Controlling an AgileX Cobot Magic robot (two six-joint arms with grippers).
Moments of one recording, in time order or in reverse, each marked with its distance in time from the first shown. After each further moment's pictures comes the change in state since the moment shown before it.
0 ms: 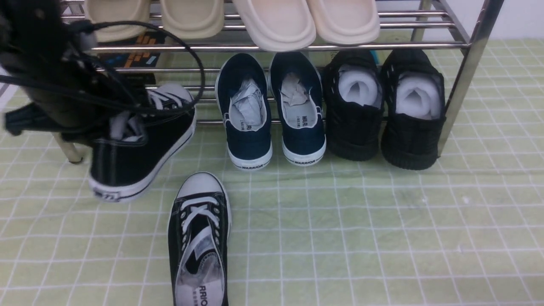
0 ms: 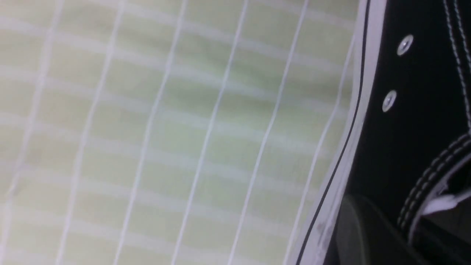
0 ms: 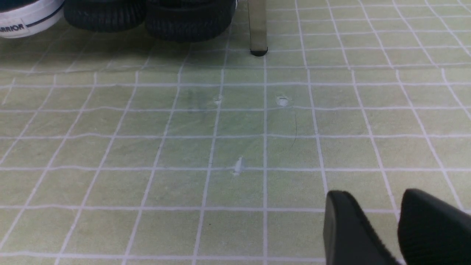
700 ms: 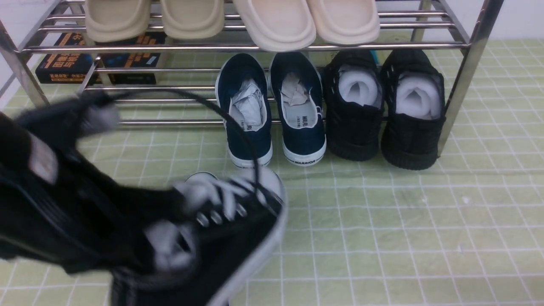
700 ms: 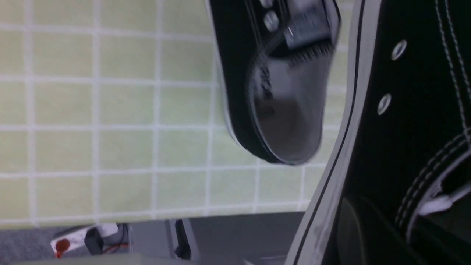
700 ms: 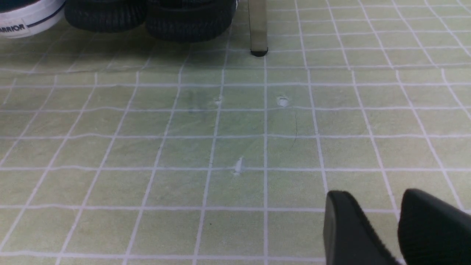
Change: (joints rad) right arm 0.000 0.000 0.000 0.000 0.000 0.000; left arm -0.448 -0.391 0.304 -0.190 0.109 -0.200
